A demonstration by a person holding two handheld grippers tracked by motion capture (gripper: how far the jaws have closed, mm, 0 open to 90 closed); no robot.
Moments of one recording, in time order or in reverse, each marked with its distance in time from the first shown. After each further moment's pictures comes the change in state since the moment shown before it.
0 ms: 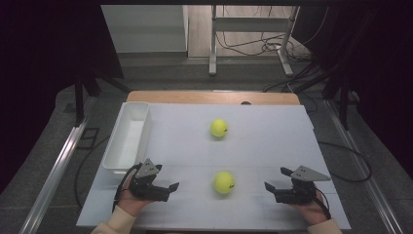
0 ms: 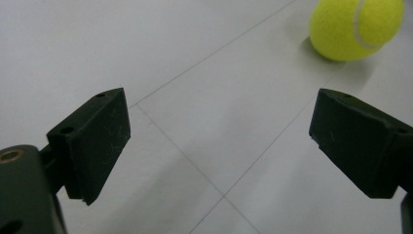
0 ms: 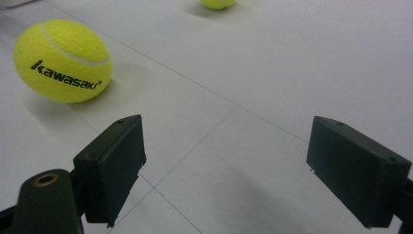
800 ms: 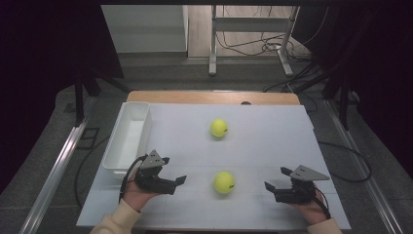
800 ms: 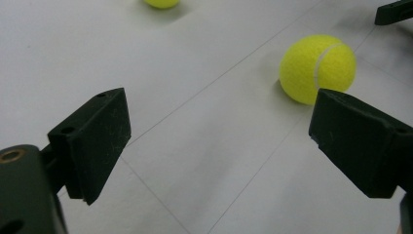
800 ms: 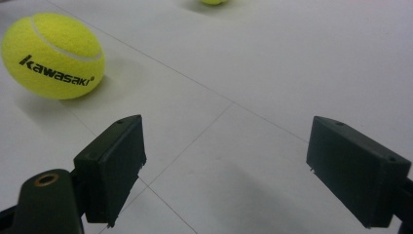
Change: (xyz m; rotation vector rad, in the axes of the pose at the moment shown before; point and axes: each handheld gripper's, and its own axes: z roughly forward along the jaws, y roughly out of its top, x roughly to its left) left arm -0.007 0.033 0.000 -0.028 -0.054 0.007; right arm -0.001 0.000 0.002 0.015 -0.016 -0.006
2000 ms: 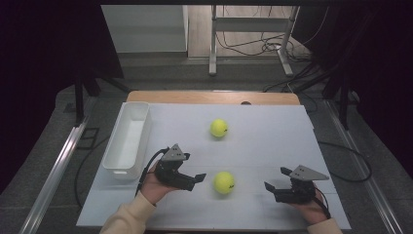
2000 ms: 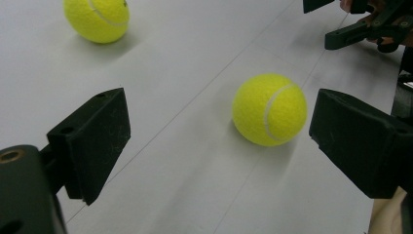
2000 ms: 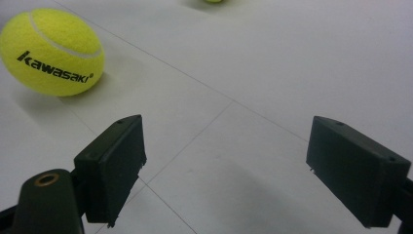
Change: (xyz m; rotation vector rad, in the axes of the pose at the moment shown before) left arm -0.024 0.040 0.029 0.014 -0.112 0.066; right arm -0.001 0.000 0.001 0.006 0.005 -0.008
